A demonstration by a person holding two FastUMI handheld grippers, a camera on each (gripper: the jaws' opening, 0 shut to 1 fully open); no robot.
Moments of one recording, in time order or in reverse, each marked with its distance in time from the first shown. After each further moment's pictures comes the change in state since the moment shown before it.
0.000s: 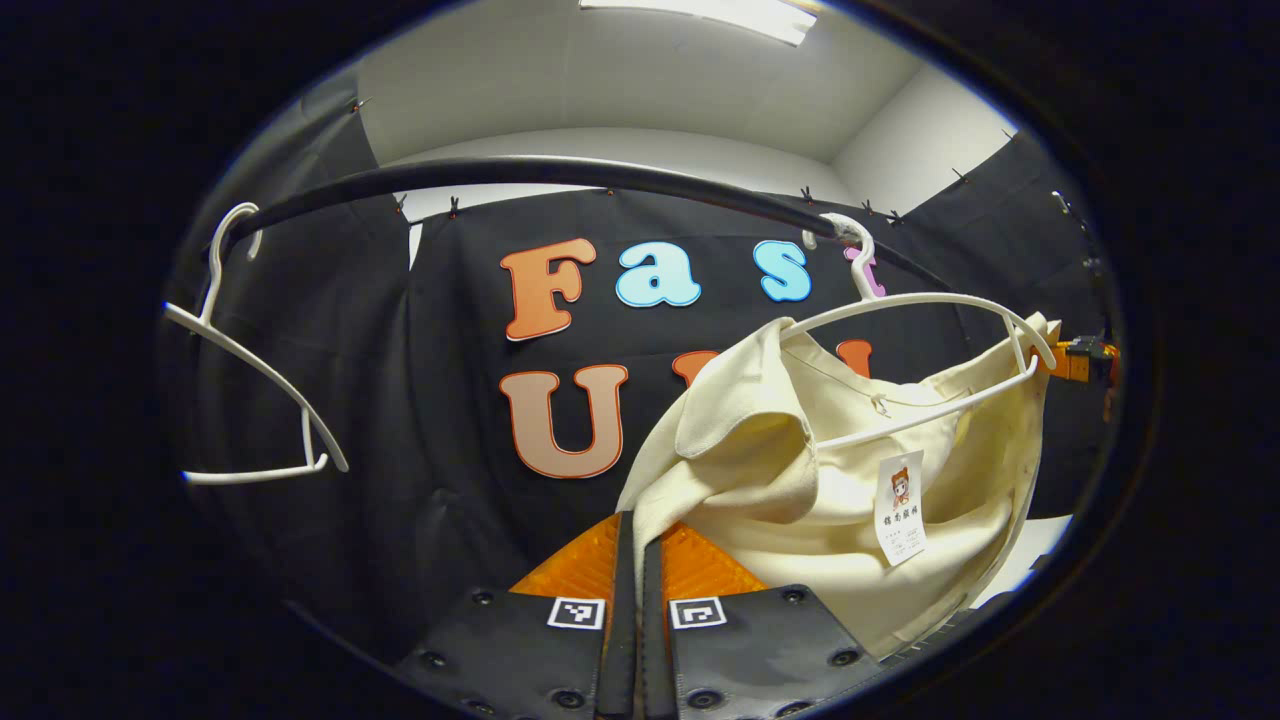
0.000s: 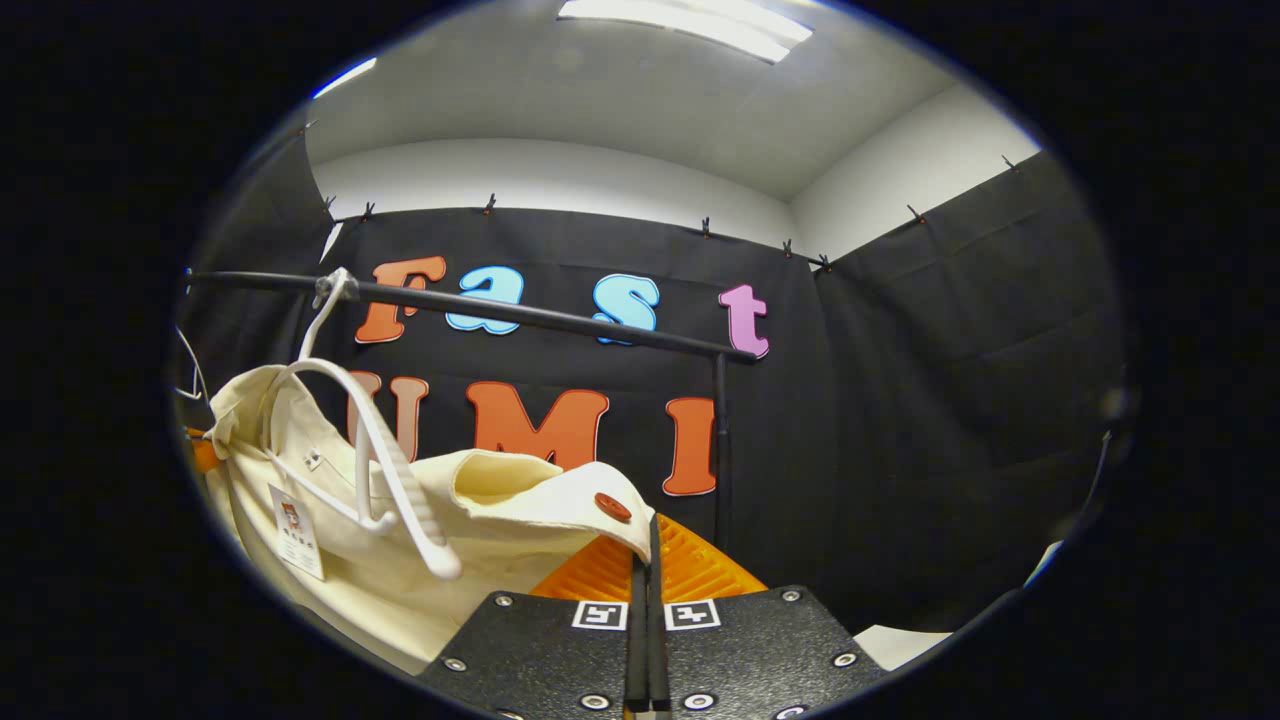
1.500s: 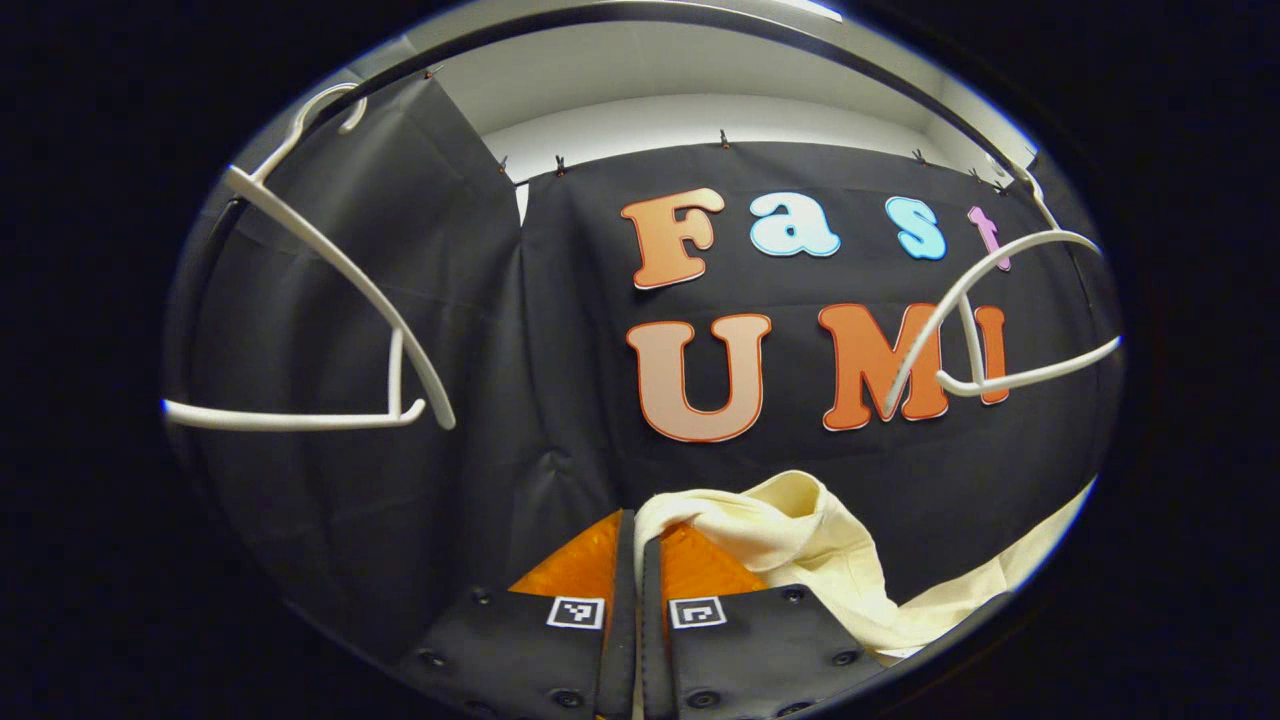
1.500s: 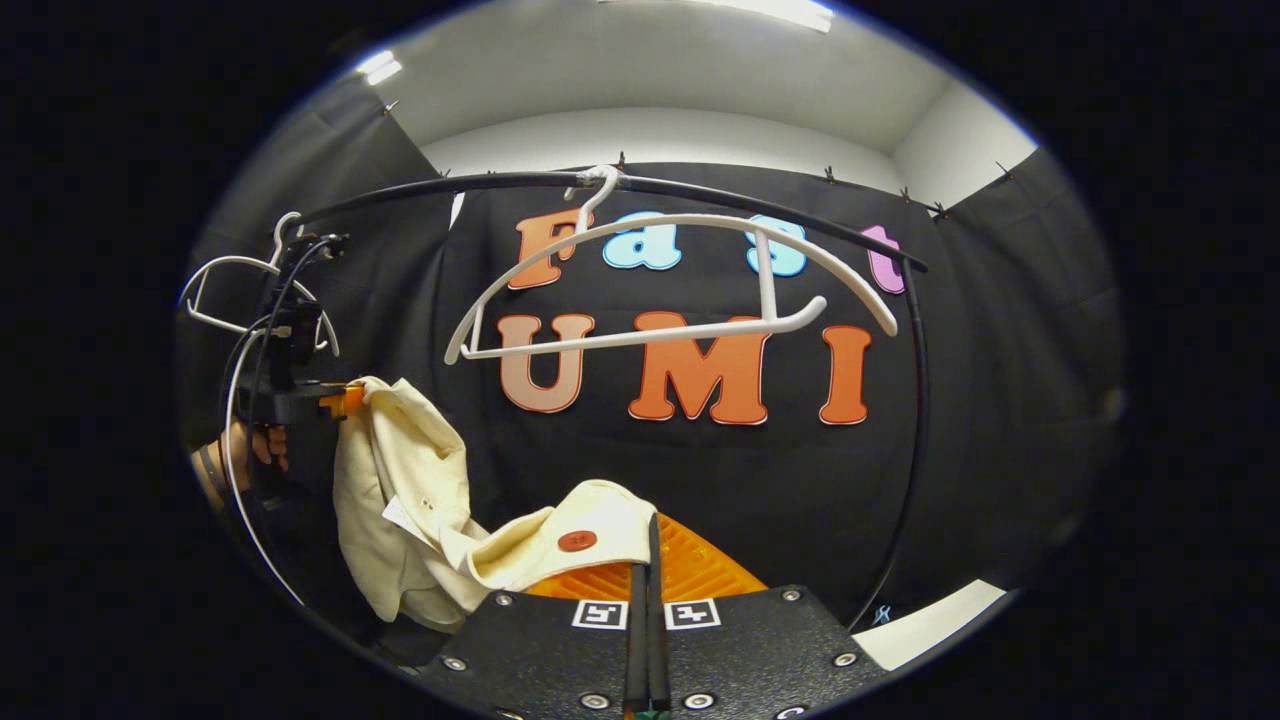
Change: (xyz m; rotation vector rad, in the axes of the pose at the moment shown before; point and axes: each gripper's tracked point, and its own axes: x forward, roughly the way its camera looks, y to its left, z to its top) left arm 0.033 0.109 -0.051 -0.003 0.128 0.315; right arm -0.102 0.196 -0.088 0.051 0.124 0.343
